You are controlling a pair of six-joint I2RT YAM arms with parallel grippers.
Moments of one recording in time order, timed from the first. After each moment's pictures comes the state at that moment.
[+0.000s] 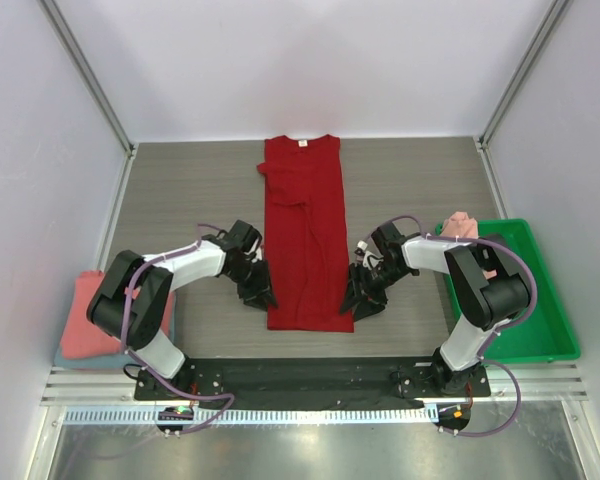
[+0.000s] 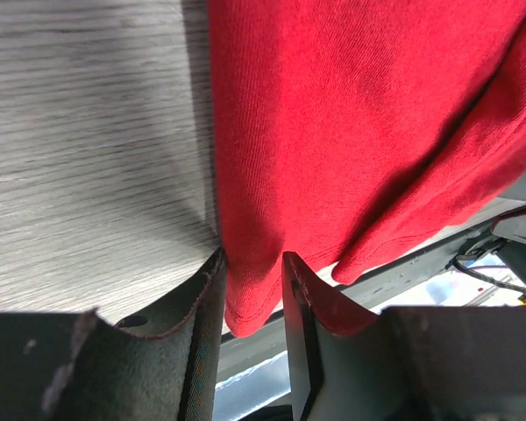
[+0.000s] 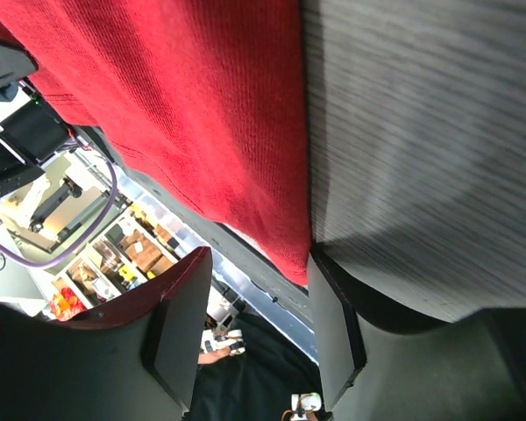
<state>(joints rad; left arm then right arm) -0.50 1.61 0.83 -0.53 0.42 -0.69 0.38 1.71 0.78 -0.55 -0.76 0.45</state>
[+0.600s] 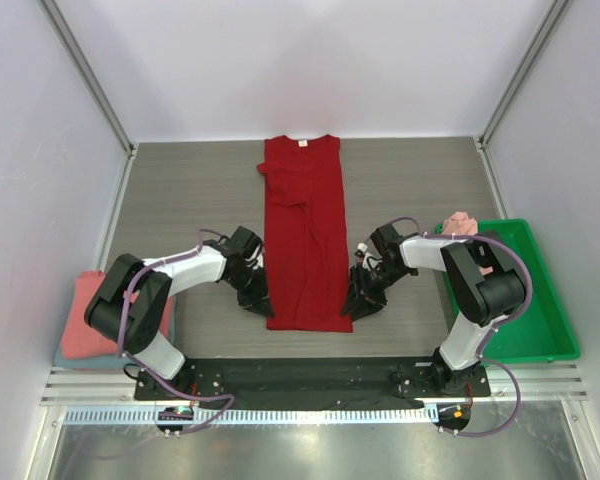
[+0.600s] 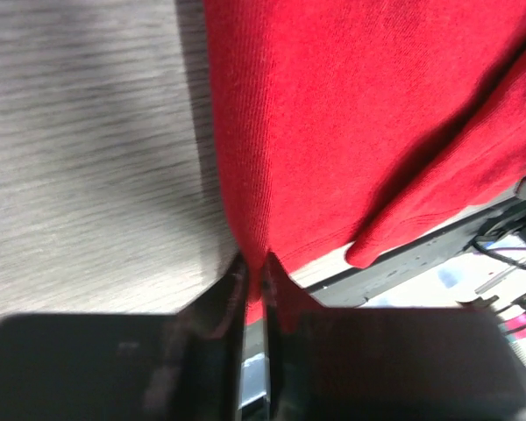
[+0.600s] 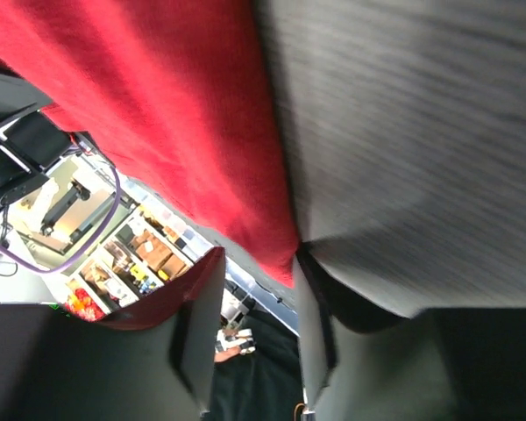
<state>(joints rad) -0.53 1.59 0.79 -0.55 0.44 -0.68 0.38 1.74 0.79 -0.55 -0.76 0.47</state>
